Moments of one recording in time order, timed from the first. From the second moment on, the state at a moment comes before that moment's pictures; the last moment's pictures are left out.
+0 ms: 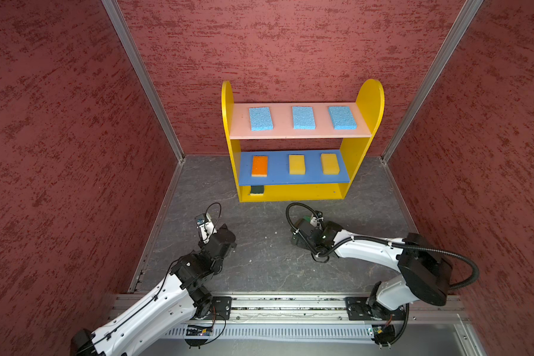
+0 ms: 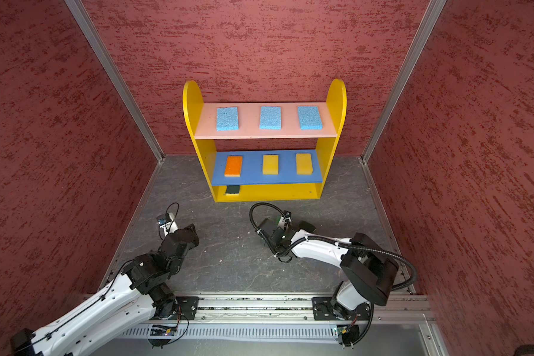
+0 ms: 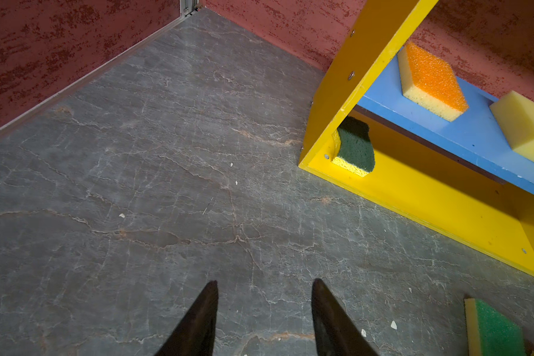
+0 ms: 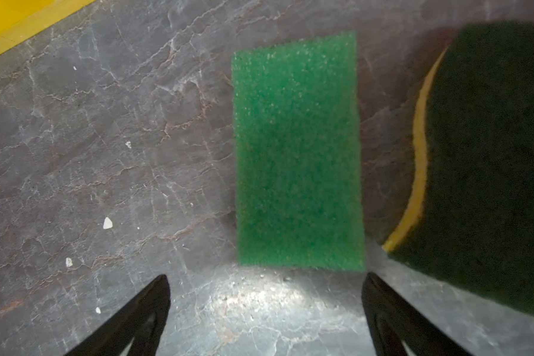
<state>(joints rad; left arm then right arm) -0.71 0.61 0.47 -0.58 -0.71 -0.89 0.93 1.54 0.84 -0.47 0.34 1.15</state>
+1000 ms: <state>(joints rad) -0.62 0.63 0.41 -0.52 -0.61 -0.89 0.91 1.54 0.84 -0.49 0.35 1.16</state>
